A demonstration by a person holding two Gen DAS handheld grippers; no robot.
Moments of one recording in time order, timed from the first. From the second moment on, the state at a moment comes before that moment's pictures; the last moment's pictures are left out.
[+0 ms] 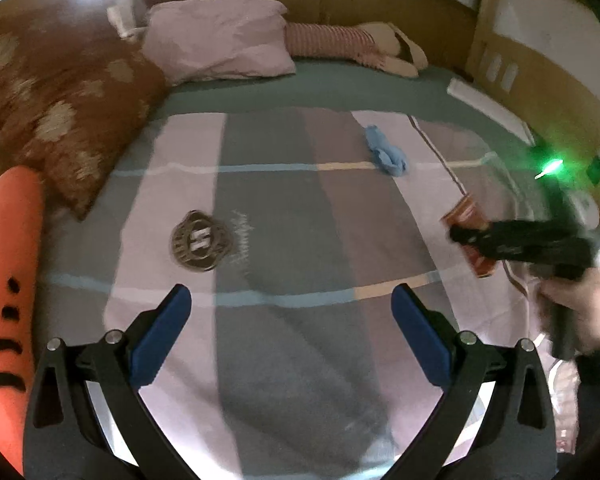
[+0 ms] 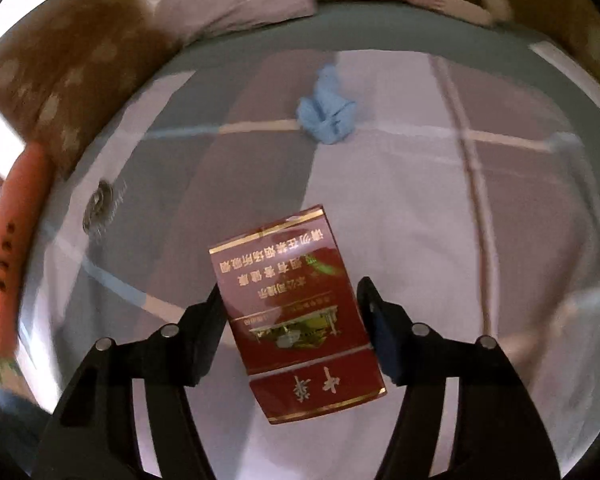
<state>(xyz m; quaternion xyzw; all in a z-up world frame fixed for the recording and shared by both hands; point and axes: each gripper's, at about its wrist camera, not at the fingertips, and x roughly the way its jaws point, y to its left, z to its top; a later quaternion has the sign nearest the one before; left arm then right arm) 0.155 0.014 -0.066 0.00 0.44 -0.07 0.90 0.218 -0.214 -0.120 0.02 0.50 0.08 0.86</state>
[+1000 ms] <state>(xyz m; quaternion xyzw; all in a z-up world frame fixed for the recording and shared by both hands) 0.258 -0.111 -0.064 0.10 0.39 -0.14 0.90 0.135 -0.244 -0.031 0.12 0.33 0.01 0.94</state>
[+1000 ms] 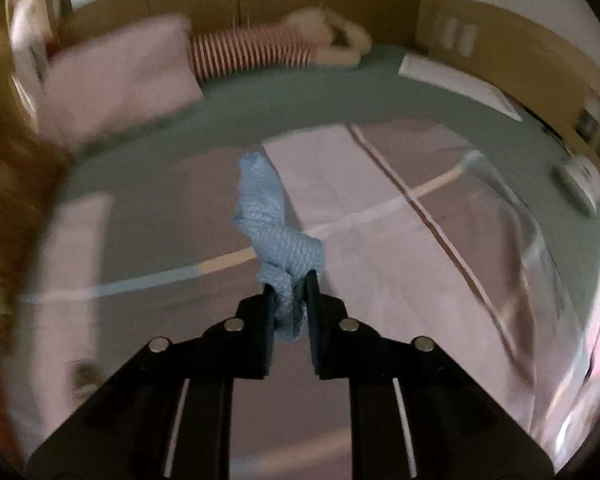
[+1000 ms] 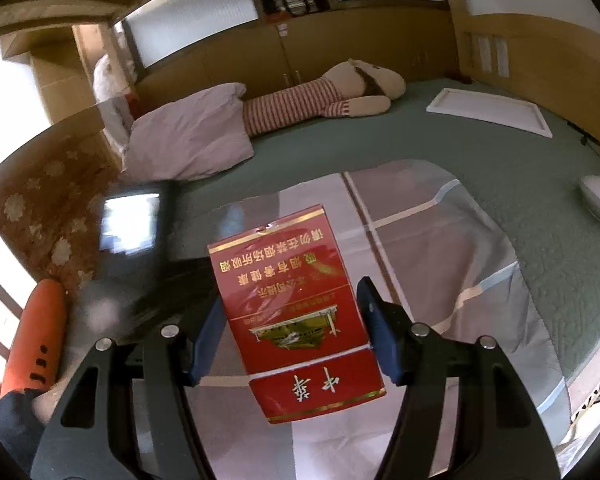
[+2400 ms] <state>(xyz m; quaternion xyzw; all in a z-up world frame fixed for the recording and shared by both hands) 0.089 0.013 -0.050 0.03 0.37 -0.08 0.92 0.029 -0.209 -0.019 0.09 0.29 0.02 0.95</state>
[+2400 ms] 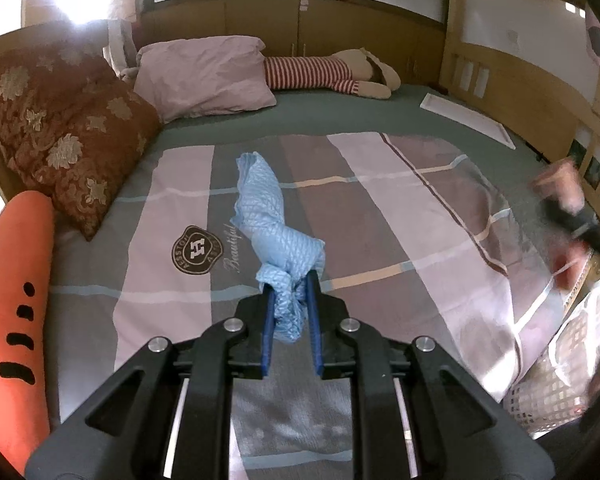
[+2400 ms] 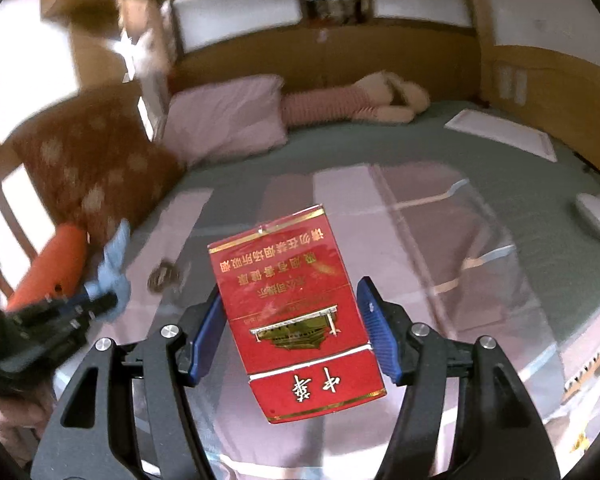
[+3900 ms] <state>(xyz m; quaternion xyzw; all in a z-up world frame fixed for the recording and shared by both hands) -0.025 -0.242 0.006 0.17 0.33 -0.35 0.86 -0.194 -0.393 0.023 0.16 0.20 -0.20 0.95</state>
